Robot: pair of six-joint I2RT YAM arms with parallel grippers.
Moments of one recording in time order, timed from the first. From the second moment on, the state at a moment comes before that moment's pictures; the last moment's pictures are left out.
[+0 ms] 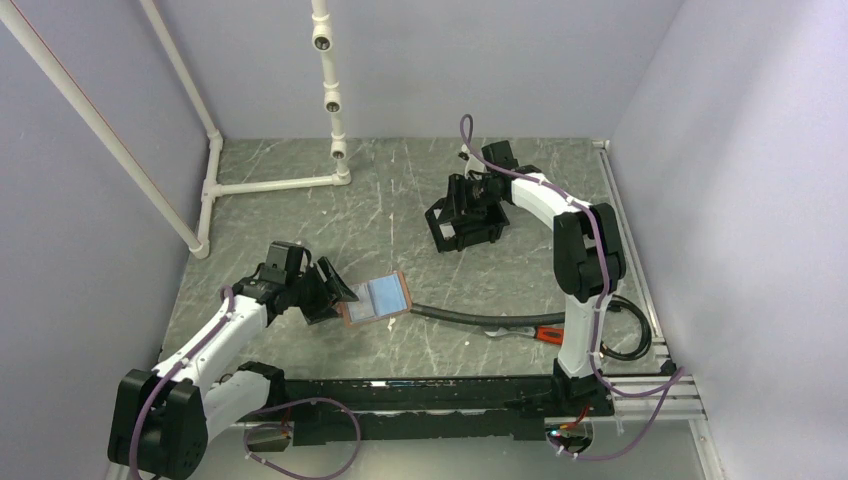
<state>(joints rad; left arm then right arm) -0.26 1.01 0.52 -0.48 0.33 -0.84 0.30 2.02 1.51 -0.48 -0.63 0.24</state>
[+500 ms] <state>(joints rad) -0.26 1.03 0.52 -0.47 0.34 -0.83 0.30 1.98 1.50 -0.47 -0.53 0.24</state>
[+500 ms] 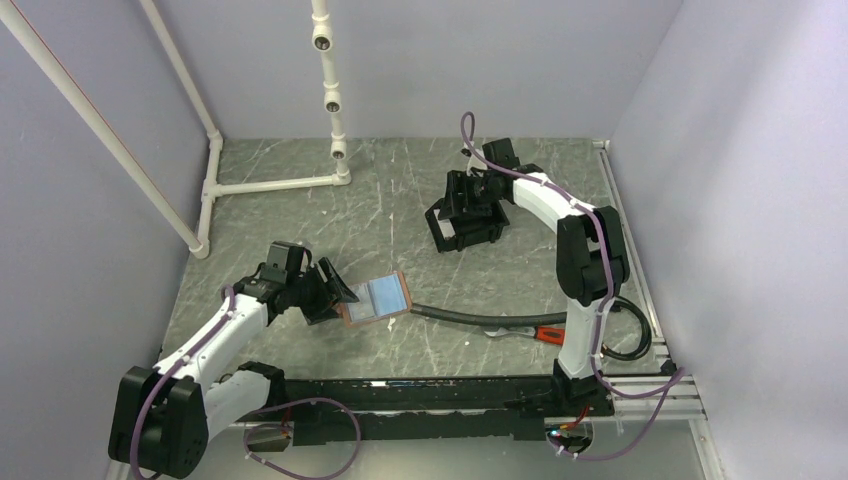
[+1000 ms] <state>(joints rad) -0.26 1.03 0.52 -0.48 0.34 -0.83 0.31 2.01 1.47 -0.42 -0.60 0.26</state>
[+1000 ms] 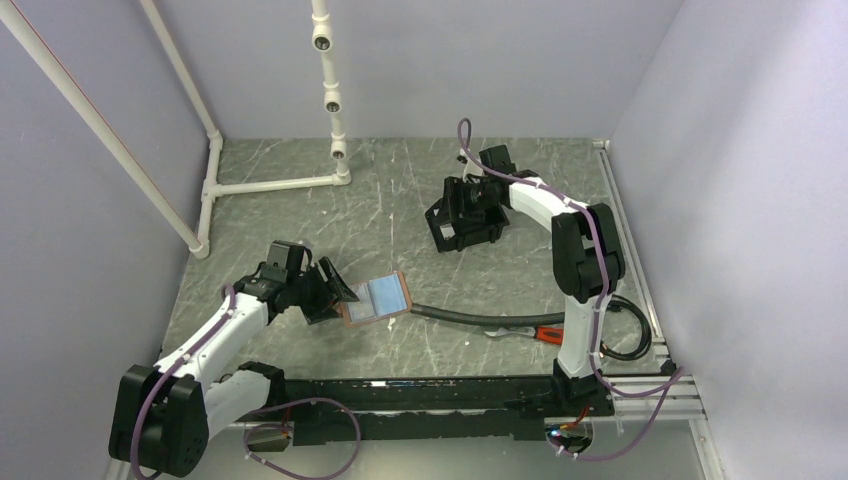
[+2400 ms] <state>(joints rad) -0.26 1.04 0.54 -0.47 0.34 -0.82 0.30 2.00 1.45 -0.37 -0.61 0.30</state>
